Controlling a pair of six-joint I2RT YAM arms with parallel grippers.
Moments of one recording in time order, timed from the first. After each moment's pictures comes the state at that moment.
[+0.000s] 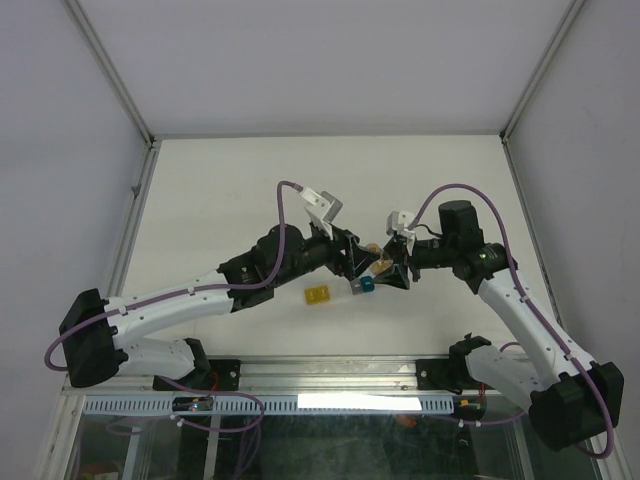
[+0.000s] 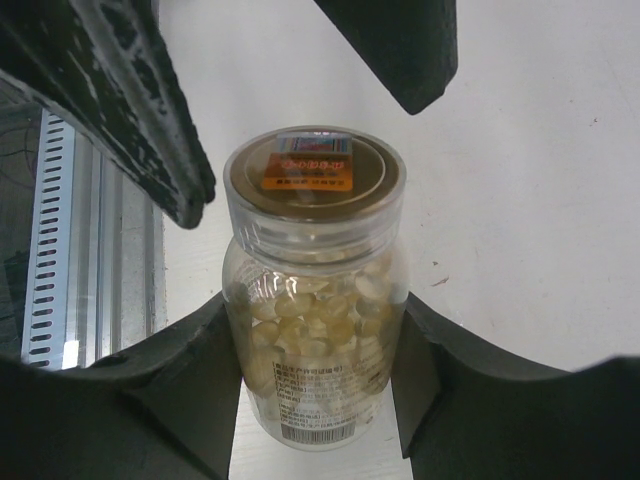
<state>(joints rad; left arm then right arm) -1.07 1.23 0.88 0.25 -0.05 -0.45 0.35 0.97 0.79 -0.57 -0.98 -0.62</state>
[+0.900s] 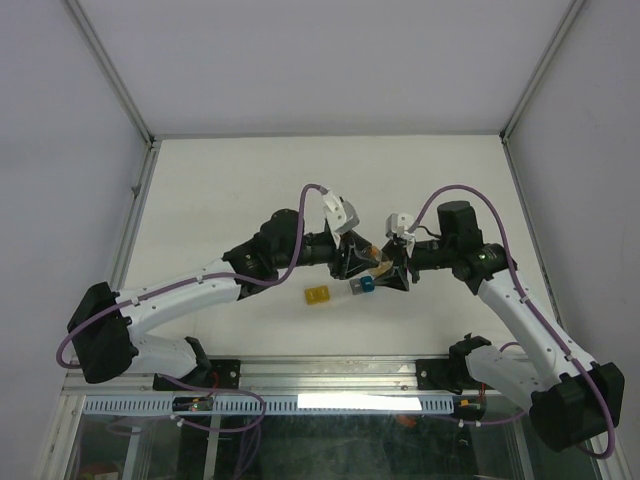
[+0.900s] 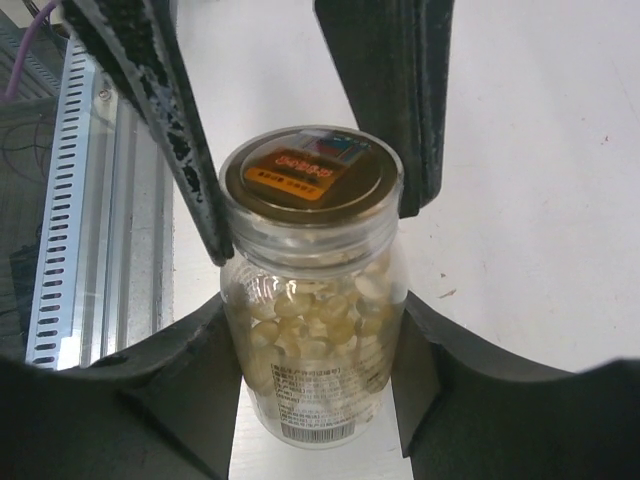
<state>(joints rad) -1.01 1.31 0.93 0.26 0.31 -0.17 0.35 0.97 0.79 -0.58 -1.00 -0.63</state>
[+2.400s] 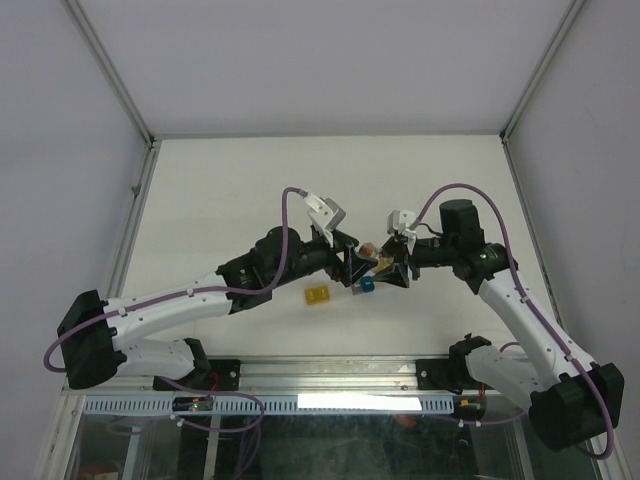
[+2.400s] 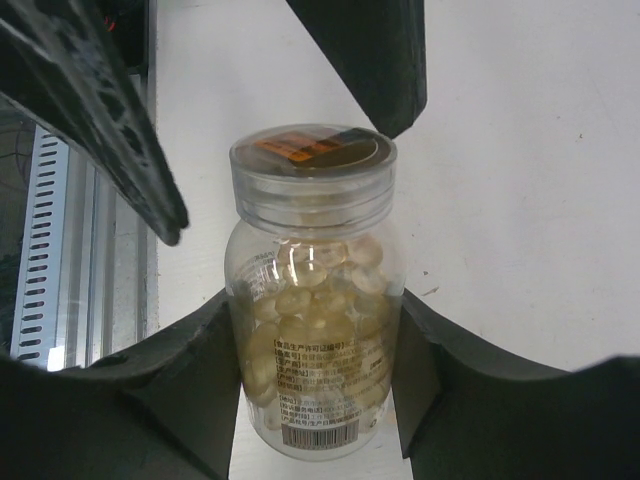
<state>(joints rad) -1.07 1.21 0.85 0.28 0.02 -0.34 0.35 0.97 0.79 -0.55 -0.99 -0.62</state>
